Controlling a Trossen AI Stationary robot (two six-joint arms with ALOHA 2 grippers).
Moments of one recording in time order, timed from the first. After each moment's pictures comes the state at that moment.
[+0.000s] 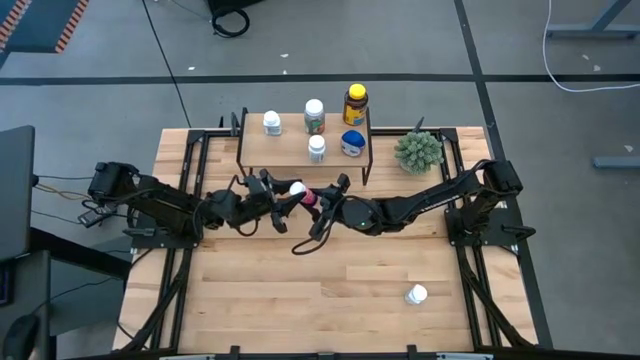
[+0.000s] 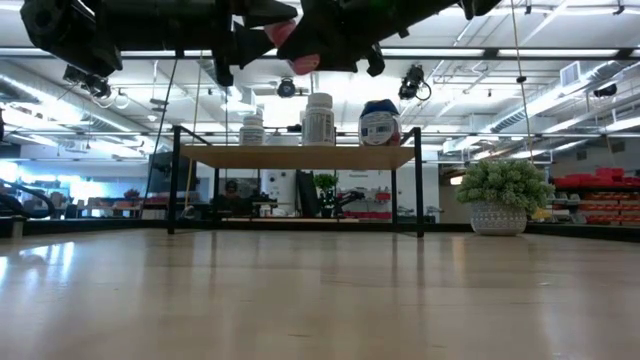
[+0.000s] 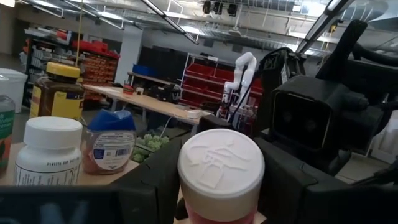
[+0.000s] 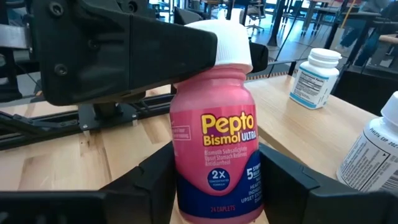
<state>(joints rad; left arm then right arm) -0.12 1.40 0.47 1.21 -0.48 -0.15 0.17 1.72 1.10 0.39 0.67 0.11</state>
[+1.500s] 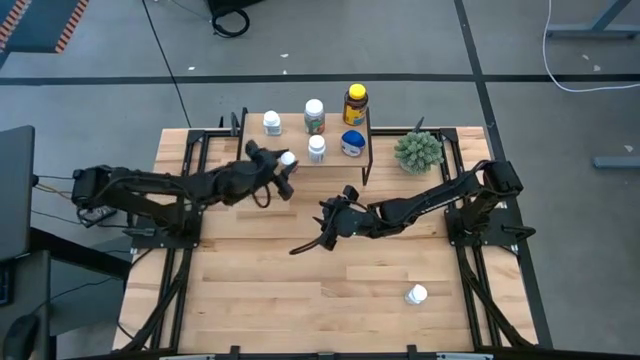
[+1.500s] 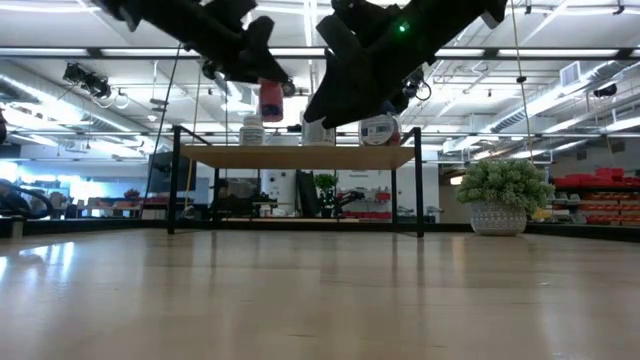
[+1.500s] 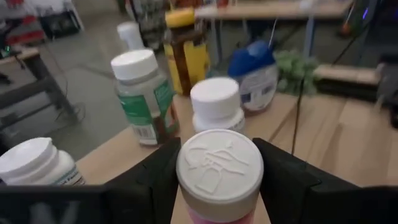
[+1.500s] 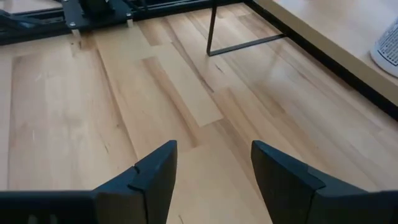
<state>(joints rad) 0.10 1.22 0.74 0.24 -0.64 0.00 0.19 1.72 1.10 -0.03 0.59 0.36</state>
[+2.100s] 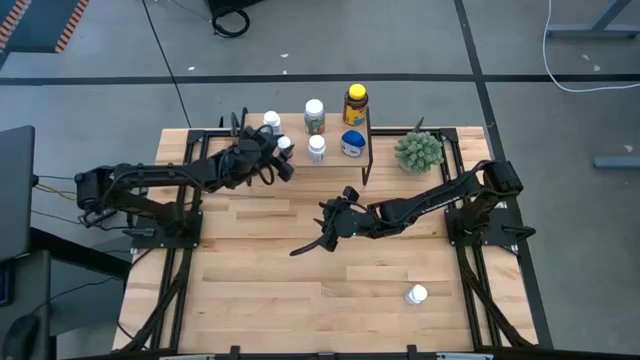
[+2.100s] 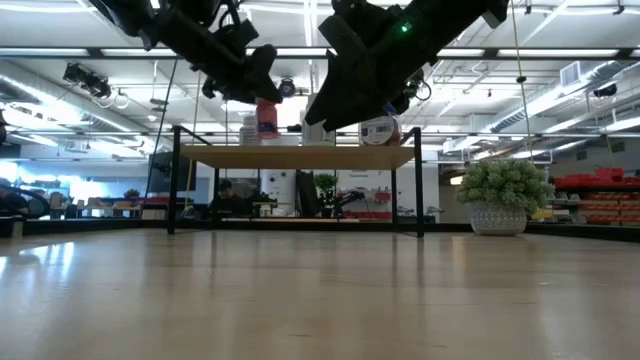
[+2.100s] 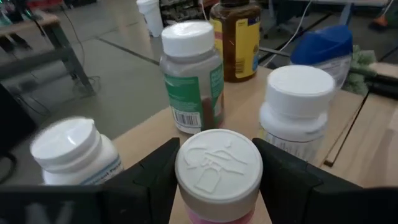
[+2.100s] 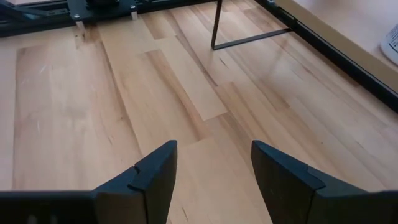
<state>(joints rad) 0.29 1.26 0.78 0.17 -0.53 -0.06 0.19 1.72 1.10 -0.05 0.57 0.36</state>
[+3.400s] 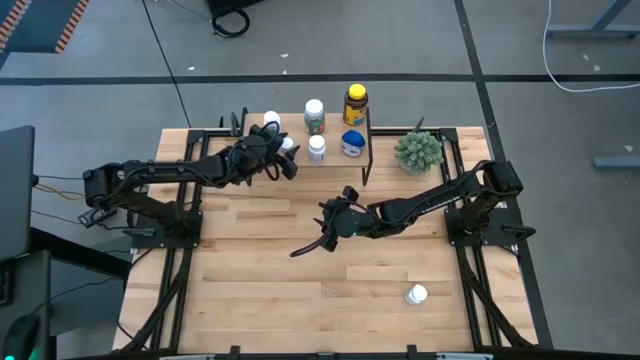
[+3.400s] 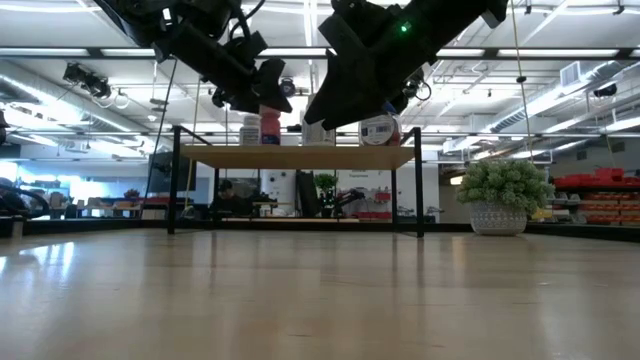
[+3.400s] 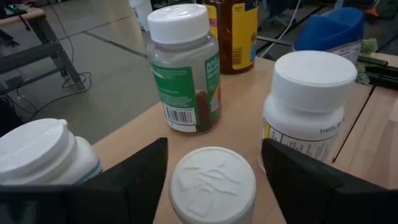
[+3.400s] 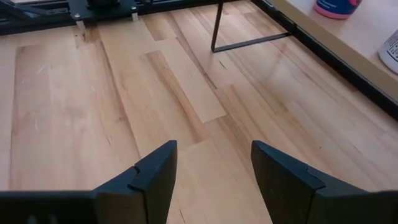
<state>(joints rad) 0.34 1.33 0.79 0.22 -0.45 -0.04 0.19 1.72 1.10 -0.04 0.57 0.34</state>
